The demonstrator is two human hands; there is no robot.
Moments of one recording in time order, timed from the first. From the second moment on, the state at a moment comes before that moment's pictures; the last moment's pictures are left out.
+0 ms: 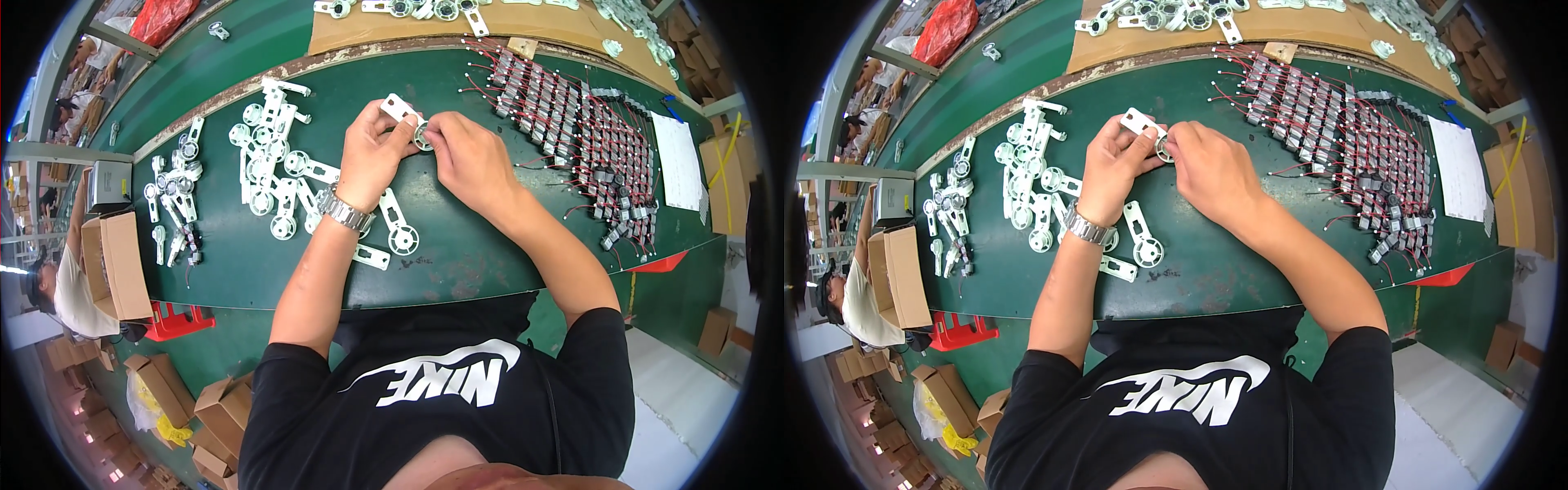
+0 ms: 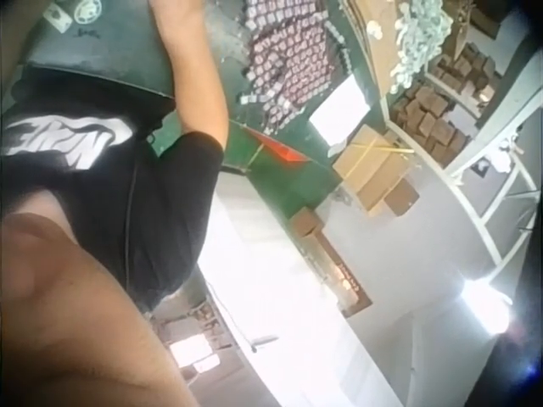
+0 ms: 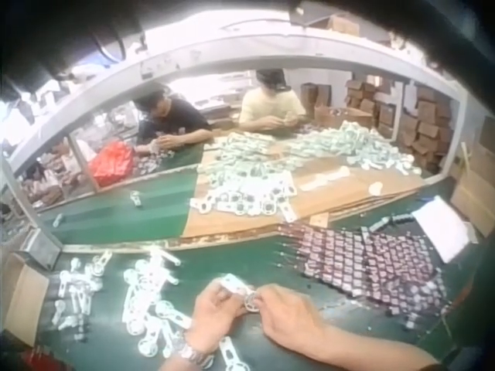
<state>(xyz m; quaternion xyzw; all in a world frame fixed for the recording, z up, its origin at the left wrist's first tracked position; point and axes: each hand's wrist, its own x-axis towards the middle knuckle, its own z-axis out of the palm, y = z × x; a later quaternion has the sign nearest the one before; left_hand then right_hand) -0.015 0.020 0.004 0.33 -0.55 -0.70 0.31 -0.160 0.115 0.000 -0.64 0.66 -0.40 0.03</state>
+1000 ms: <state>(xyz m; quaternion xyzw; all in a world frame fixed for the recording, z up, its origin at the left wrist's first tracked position) -0.013 0.021 0.003 0.35 -0.54 -0.71 0.28 -0.171 0.118 0.006 -0.62 0.62 -0.47 0.09</state>
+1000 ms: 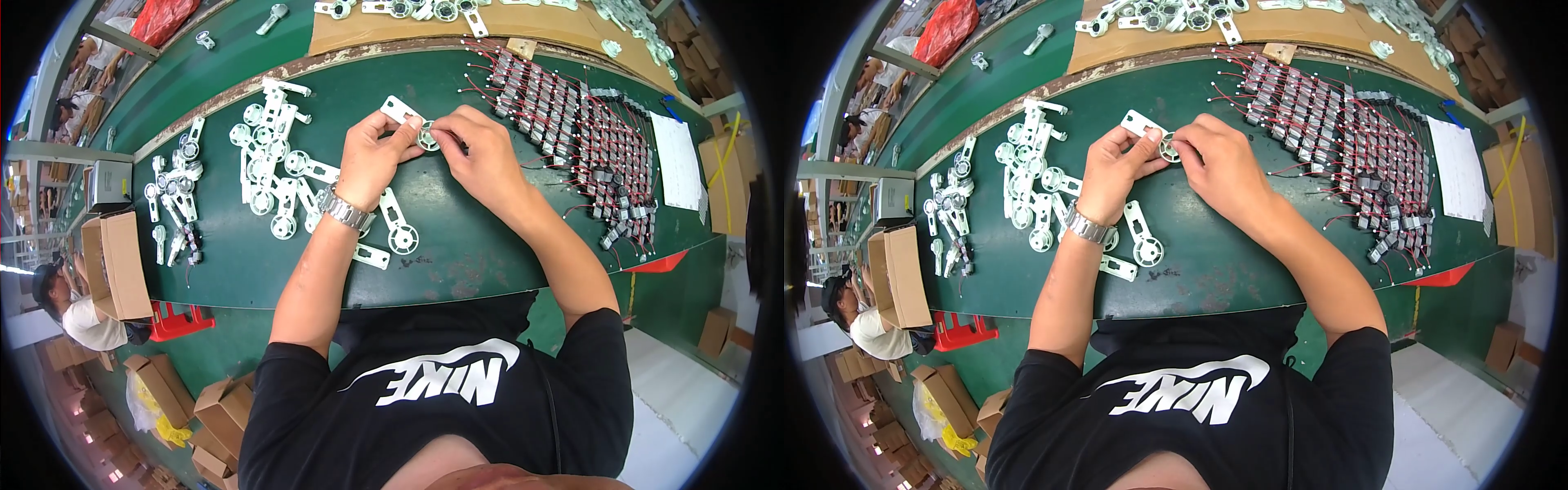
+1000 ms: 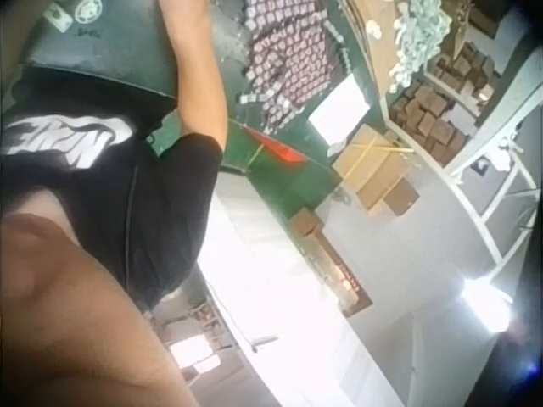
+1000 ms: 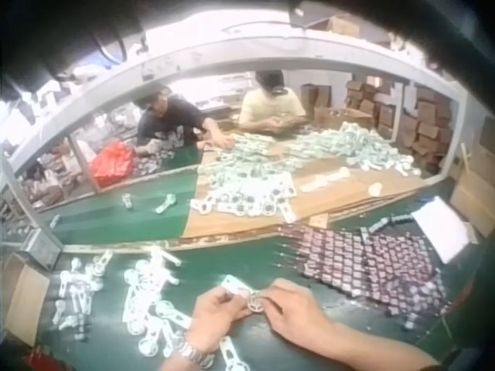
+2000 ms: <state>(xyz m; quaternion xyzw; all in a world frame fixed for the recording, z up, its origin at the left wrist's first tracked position) -0.013 0.021 0.003 0.35 -0.51 -0.72 0.32 -0.170 0.121 0.008 -0.59 0.63 -0.47 0.18</state>
